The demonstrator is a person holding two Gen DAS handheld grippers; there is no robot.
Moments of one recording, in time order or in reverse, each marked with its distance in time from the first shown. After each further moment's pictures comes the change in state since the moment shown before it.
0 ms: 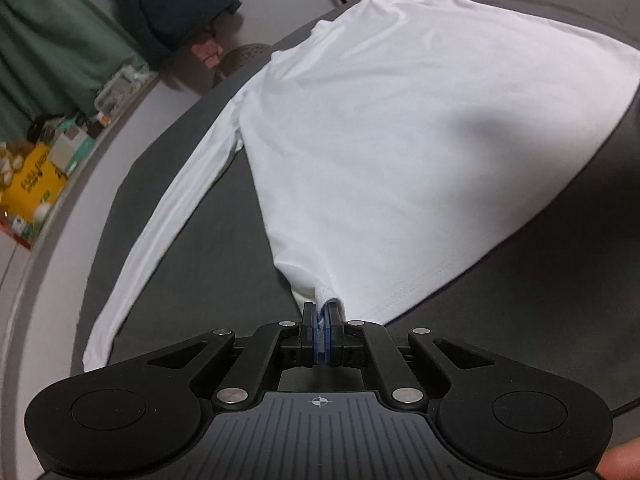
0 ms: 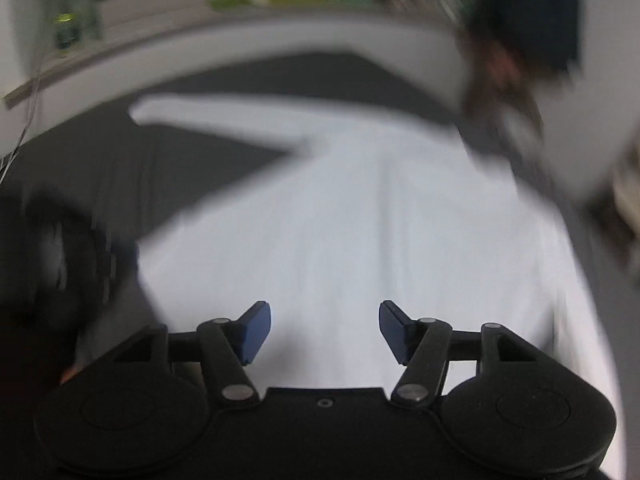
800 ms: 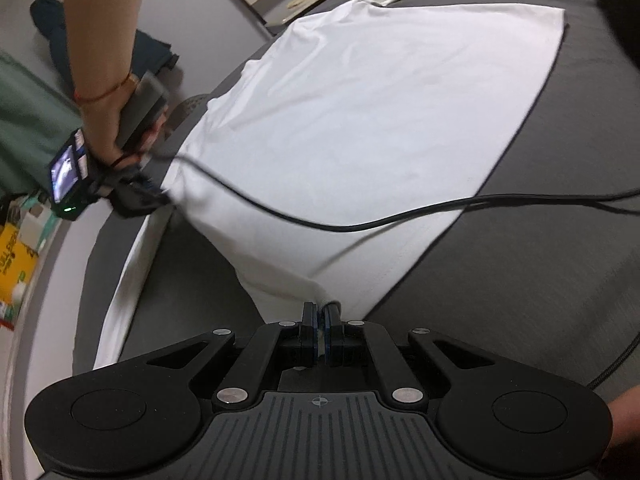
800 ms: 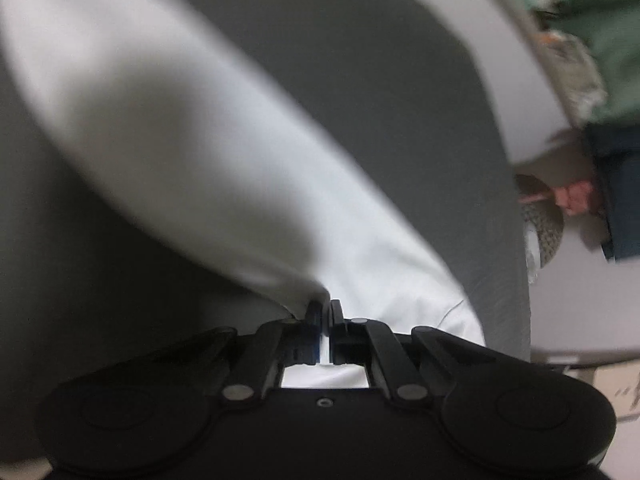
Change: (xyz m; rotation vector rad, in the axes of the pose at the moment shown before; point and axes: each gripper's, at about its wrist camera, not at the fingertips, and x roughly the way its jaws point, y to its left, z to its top) left arm -0.003 -0.030 -0.005 0.195 -0.115 -0.069; right arm 0.351 0.054 0.203 -0.503 0.275 -0.214
